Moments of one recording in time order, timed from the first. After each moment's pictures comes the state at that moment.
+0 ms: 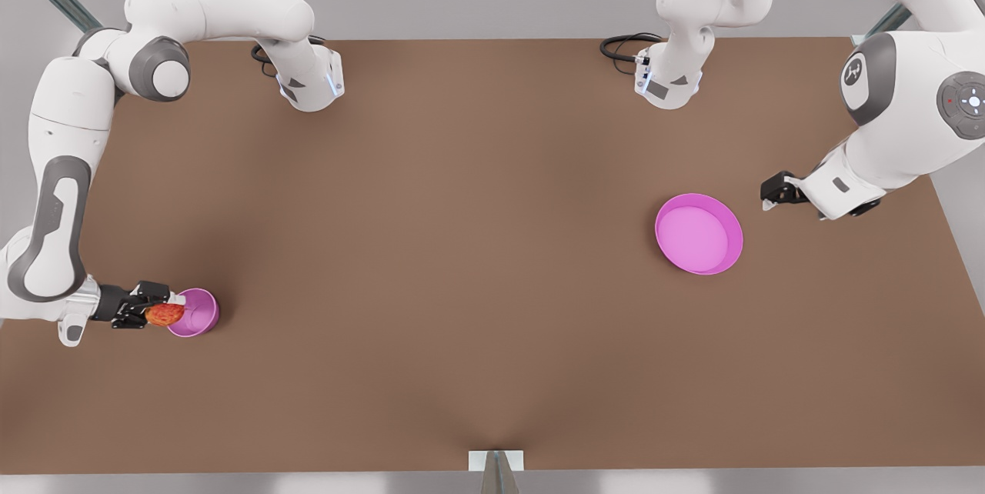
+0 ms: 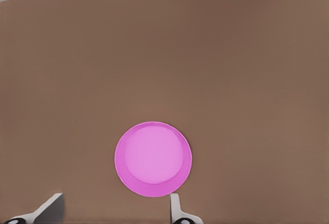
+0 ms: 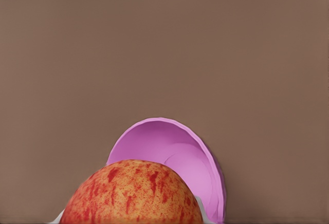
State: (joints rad) left arm -0.07 0.14 0.02 -1.44 0.02 1.52 0.15; right arm -0.57 0.97 0.17 -1.12 0.40 1.71 -1.09
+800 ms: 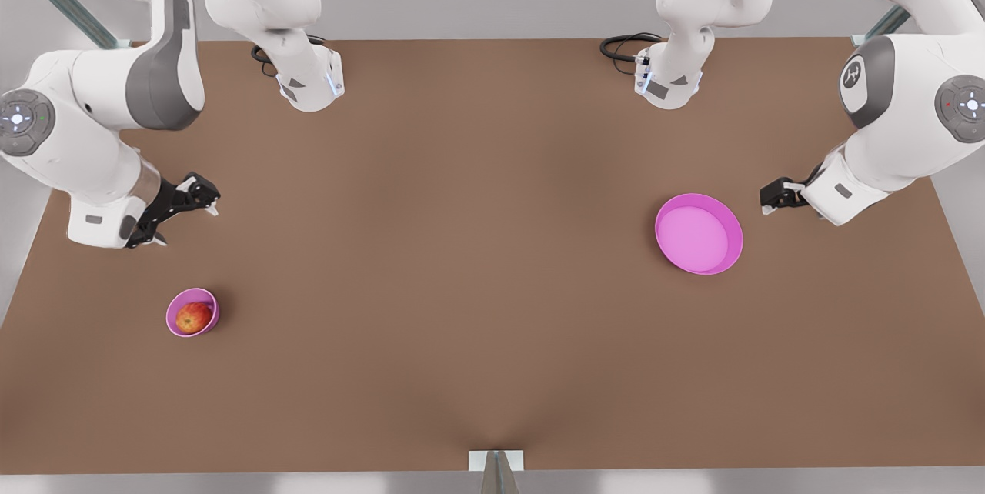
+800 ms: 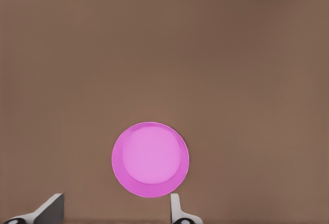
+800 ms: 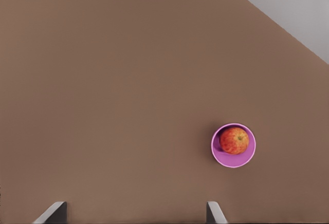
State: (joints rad) left arm -0.07 0.15 0.02 -1.44 0.02 1.52 0.05; right arm 0.04 0.16 0.03 -1.47 -0.05 1.58 -0.54
